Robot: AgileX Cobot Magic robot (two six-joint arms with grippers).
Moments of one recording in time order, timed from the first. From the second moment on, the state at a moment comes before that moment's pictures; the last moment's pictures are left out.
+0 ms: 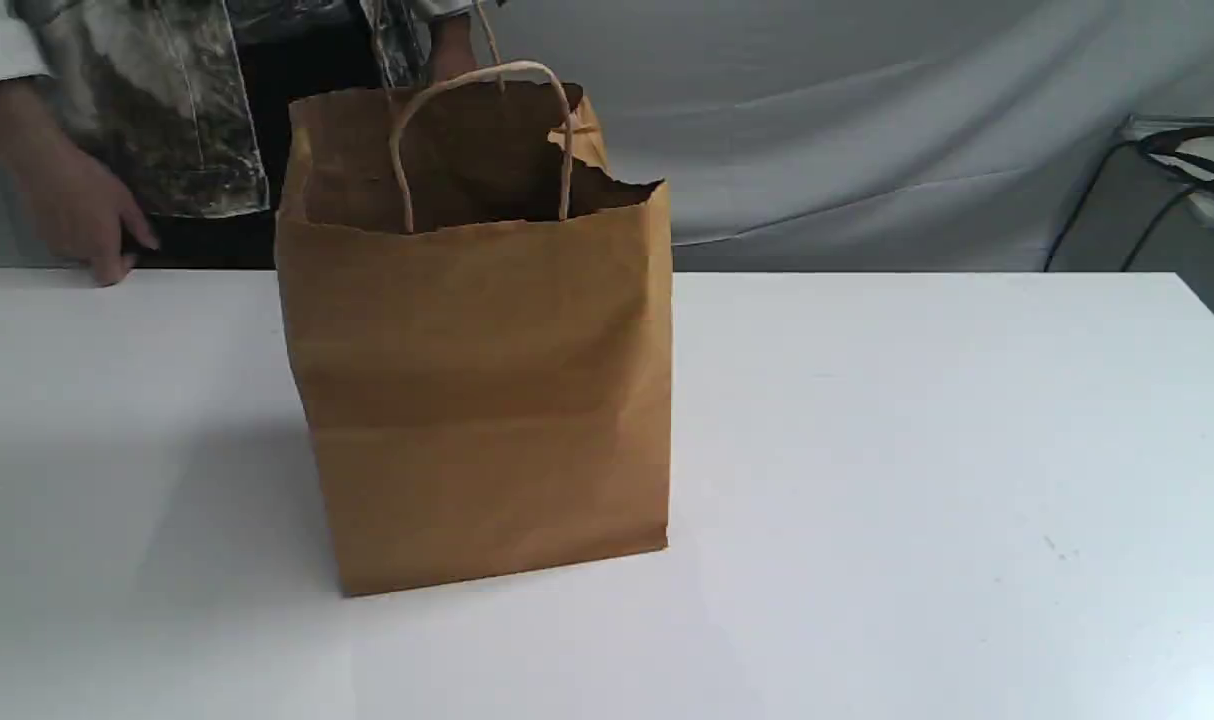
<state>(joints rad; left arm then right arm) 0.78 1.69 -2.97 -1.37 1.23 0.33 -0.16 0.00 0.00 0.13 0.33 -0.25</state>
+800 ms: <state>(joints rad) 0.78 1.53 -2.97 -1.16 1.06 0.09 -0.16 0.00 0.00 0.13 0.33 -0.25</state>
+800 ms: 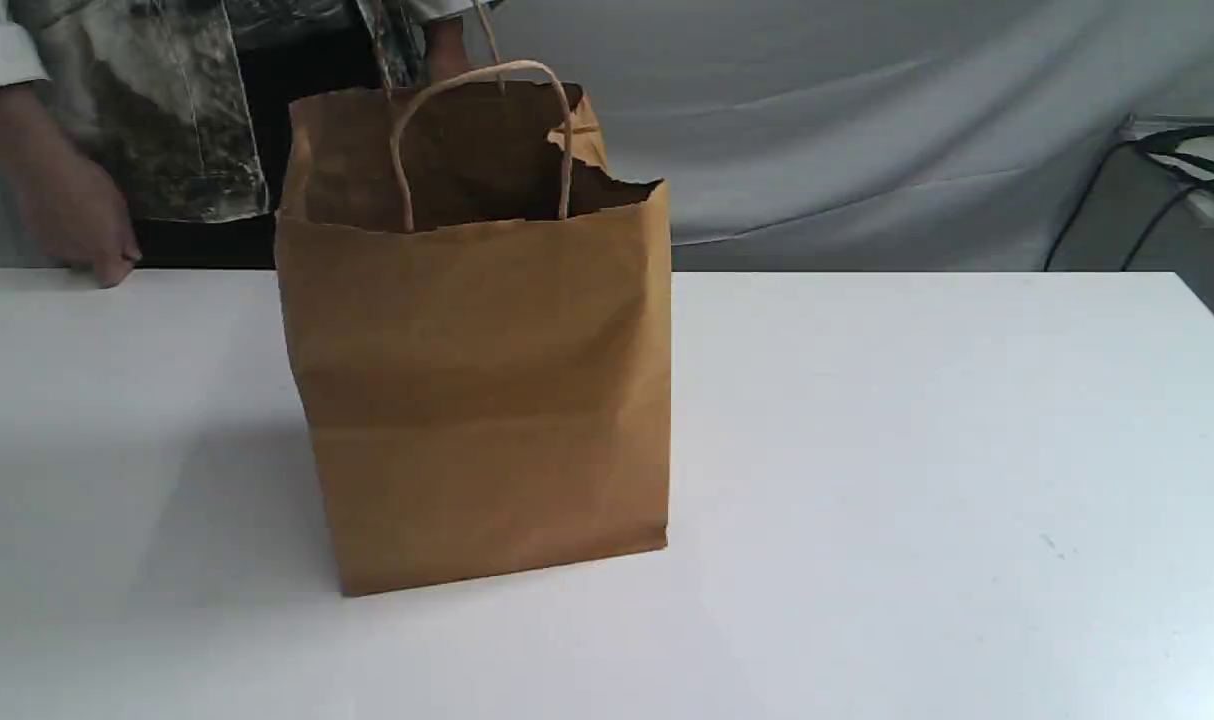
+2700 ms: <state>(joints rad) 0.89 1.08 -2.77 -0.63 1.09 -0.19 -0.16 0.00 0.00 0.13 0.33 -0.25</state>
